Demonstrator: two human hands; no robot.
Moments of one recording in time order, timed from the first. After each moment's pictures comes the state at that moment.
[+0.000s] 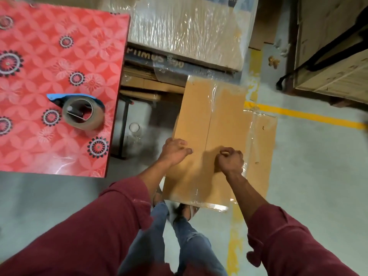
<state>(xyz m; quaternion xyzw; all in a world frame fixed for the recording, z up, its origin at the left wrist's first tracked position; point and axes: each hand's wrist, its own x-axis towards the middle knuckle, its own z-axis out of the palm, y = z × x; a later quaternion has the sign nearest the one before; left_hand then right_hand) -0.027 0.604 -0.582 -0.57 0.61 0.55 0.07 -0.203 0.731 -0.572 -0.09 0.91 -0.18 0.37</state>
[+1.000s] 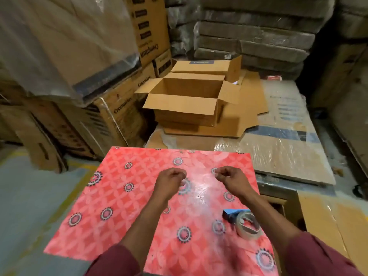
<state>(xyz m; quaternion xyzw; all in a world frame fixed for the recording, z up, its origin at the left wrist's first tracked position) 0.425 0.262 -0.270 -0.53 0.56 0.57 -0.28 0.185 0.327 -0.328 -0.41 0.72 -0.44 0.36</state>
